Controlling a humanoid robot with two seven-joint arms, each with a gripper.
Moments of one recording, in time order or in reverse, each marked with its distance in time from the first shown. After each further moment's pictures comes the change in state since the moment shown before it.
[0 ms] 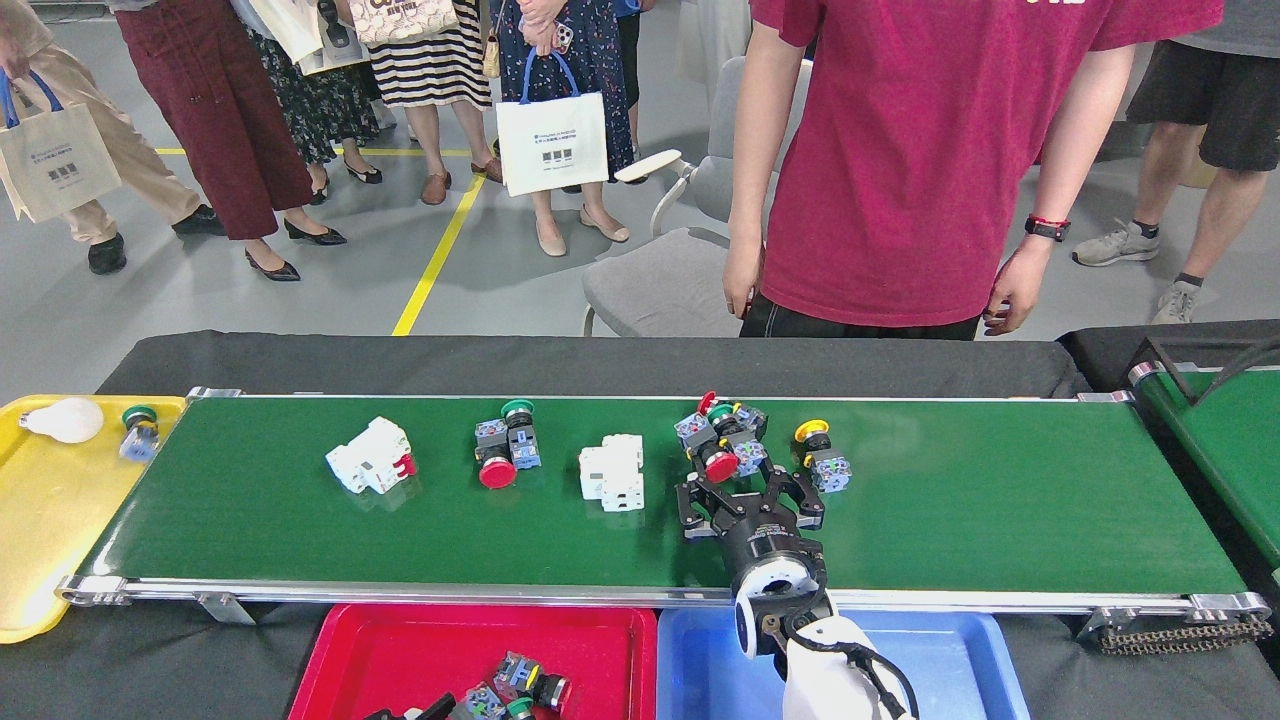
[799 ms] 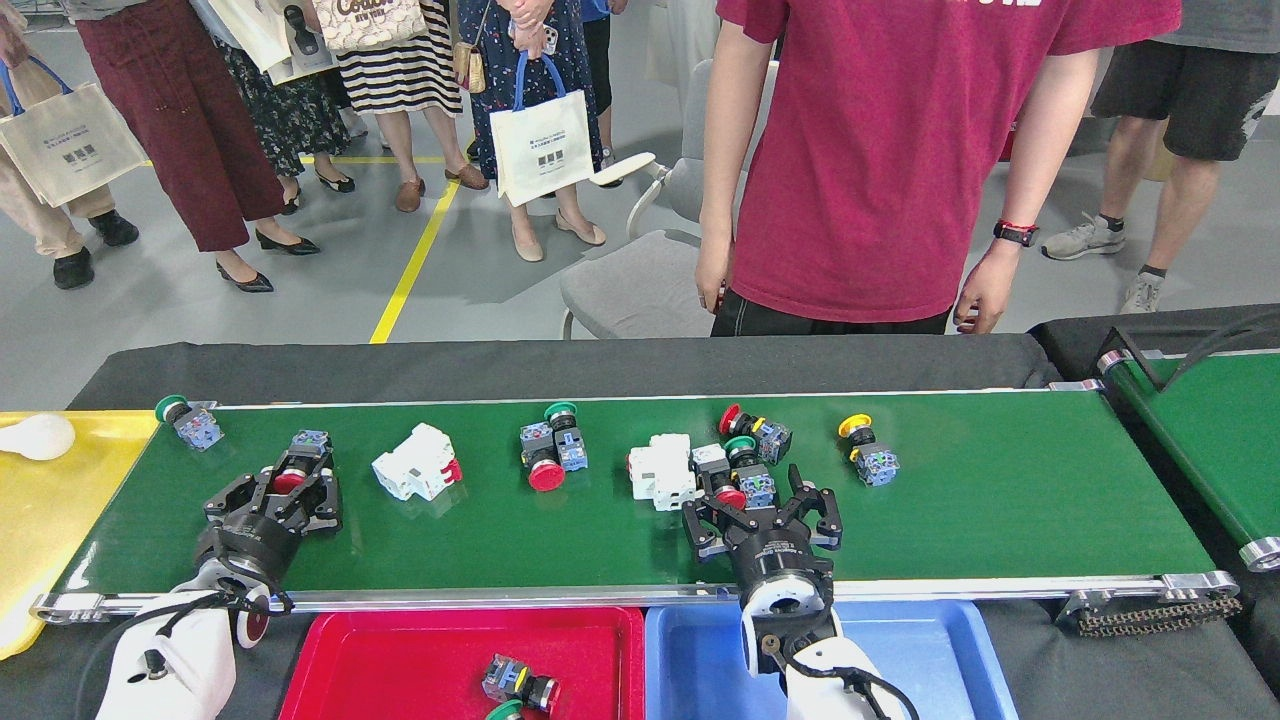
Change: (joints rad) left arm -0.931 0.026 -0.131 1.144 0.013 0.363 0.147; right arm -0.040 0.031 -0.002 0.208 0.070 0.095 -0.005
